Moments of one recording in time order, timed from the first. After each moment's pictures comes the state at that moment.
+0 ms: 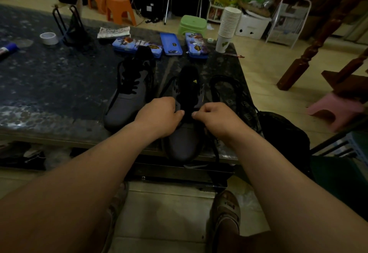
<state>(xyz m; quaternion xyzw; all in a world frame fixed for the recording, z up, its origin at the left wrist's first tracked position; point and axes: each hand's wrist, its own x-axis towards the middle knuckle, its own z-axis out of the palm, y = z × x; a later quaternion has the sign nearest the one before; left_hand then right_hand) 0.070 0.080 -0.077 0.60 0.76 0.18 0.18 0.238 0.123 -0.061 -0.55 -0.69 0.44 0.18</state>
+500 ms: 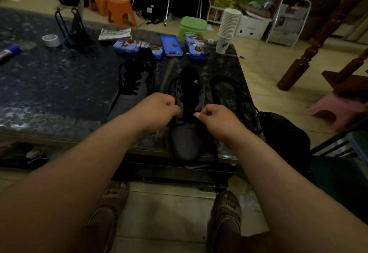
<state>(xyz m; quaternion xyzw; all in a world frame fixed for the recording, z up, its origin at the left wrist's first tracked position) 0.053 0.072 -0.058 0.52 0.69 0.32 0.39 0.243 0.128 -0.071 -0.57 -0.71 0.39 0.16</state>
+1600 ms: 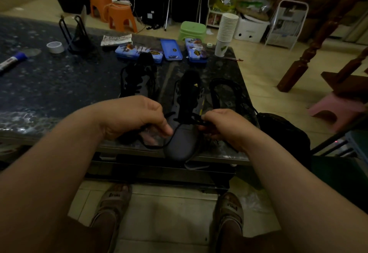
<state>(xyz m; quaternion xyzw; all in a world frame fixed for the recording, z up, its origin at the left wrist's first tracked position) 0.034 0.024 -0.013 0.48 0.62 0.28 0.56 0.260 0.121 -0.055 -0.54 -0.61 0.56 0.16</state>
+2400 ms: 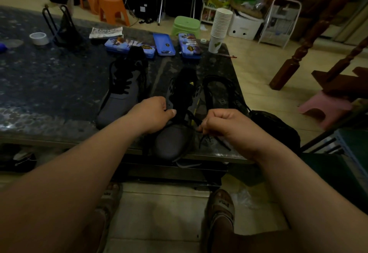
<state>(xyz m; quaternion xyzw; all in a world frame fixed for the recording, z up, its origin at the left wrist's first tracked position) 0.058 0.091 -0.080 0.59 0.76 0.16 0.24 0.294 0.096 -0.035 -0.43 -0.70 0.55 0.19</state>
